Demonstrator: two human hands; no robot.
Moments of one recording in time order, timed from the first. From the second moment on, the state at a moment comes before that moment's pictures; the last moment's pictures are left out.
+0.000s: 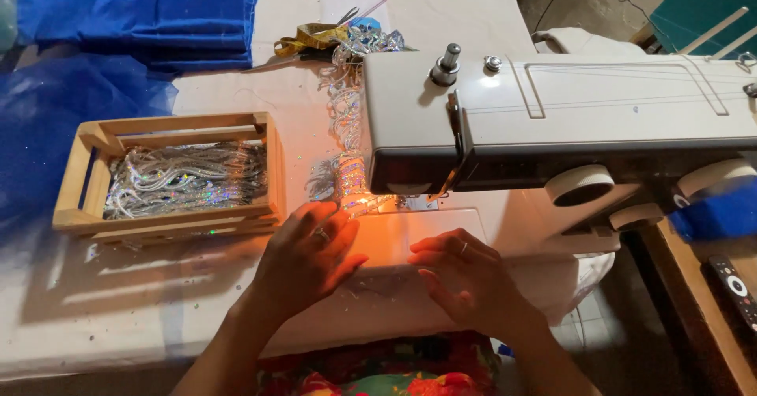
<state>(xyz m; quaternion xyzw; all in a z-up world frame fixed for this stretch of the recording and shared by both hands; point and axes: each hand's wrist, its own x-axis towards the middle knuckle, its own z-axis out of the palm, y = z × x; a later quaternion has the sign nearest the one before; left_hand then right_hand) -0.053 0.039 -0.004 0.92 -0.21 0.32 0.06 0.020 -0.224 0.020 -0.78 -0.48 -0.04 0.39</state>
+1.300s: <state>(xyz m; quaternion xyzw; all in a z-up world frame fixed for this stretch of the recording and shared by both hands) -0.056 -0.009 -0.023 0.90 -0.14 0.34 0.25 0.066 -0.197 -0.003 -0.76 -0.58 -0.22 0.17</state>
